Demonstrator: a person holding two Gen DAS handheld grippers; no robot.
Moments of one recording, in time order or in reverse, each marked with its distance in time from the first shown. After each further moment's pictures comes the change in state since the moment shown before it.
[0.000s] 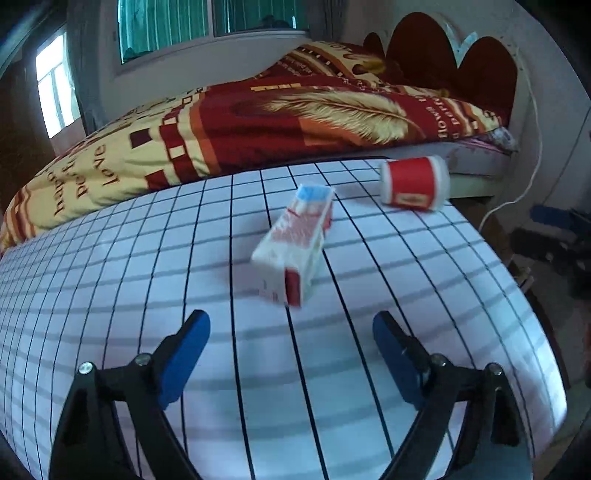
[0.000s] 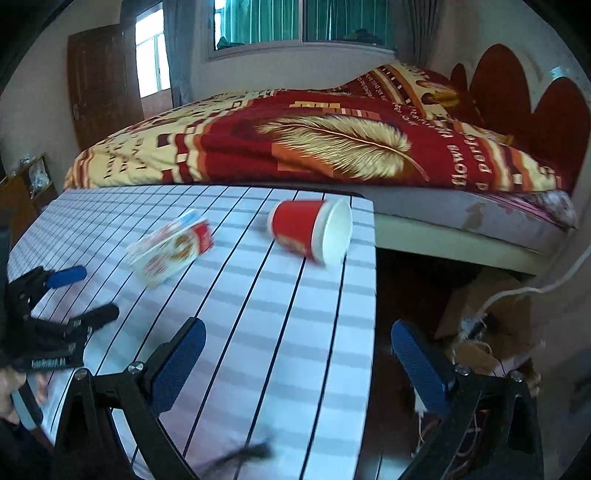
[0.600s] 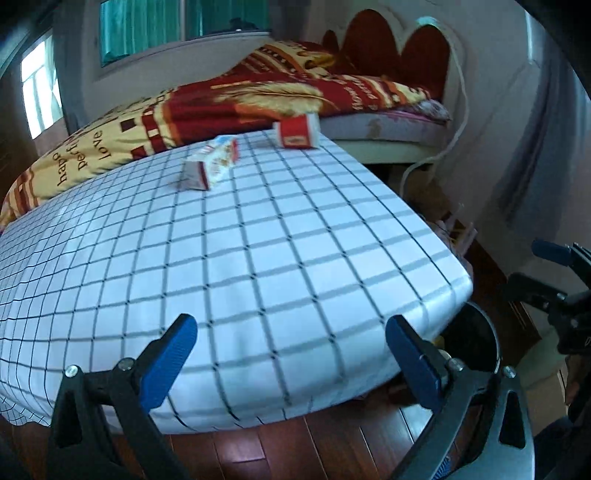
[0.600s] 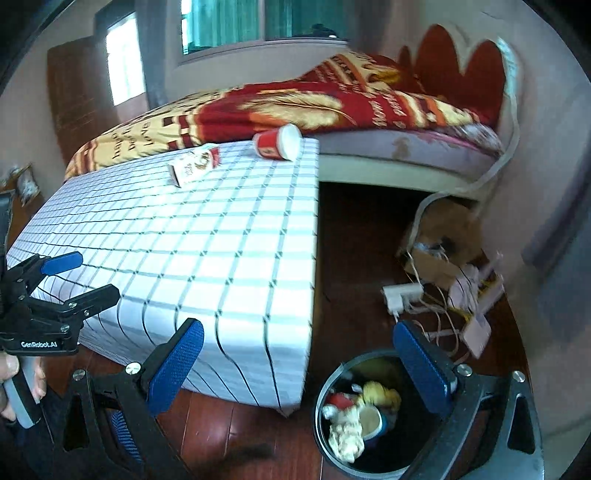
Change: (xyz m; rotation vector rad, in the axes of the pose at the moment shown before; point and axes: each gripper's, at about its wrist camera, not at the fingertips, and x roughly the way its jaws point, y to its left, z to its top) left arm -0.137 -0.072 -0.122 0.031 0.012 -0.099; right arm -0.188 0.016 -0.190 0.099 0.016 -0.088
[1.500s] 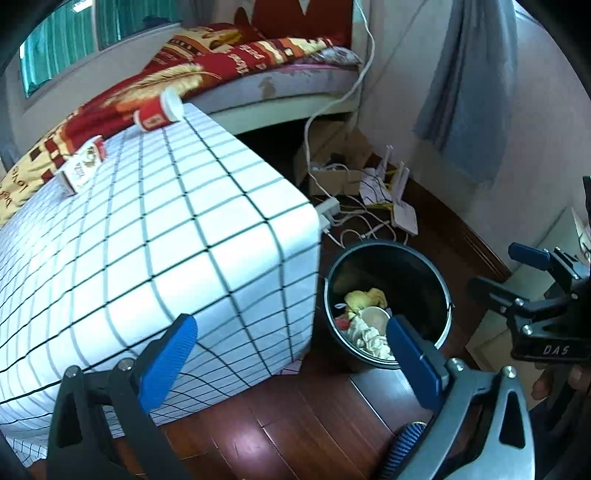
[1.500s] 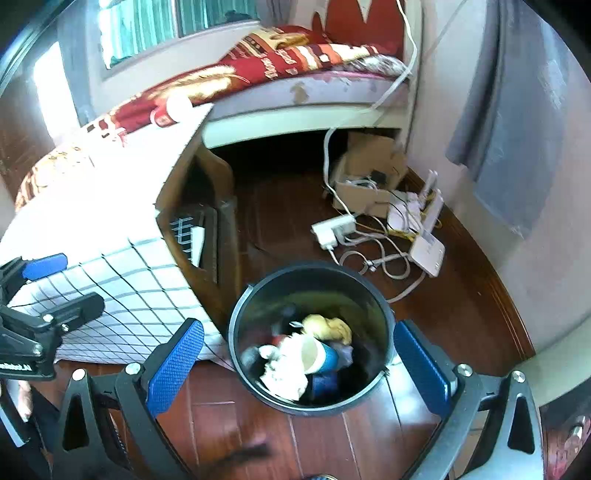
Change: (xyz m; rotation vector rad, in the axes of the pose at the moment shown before) left arm 0.008 -0.150 -0.043 0.210 0.094 -0.149; right arm -0.027 -0.105 -0.127 0.247 0.068 -0.160
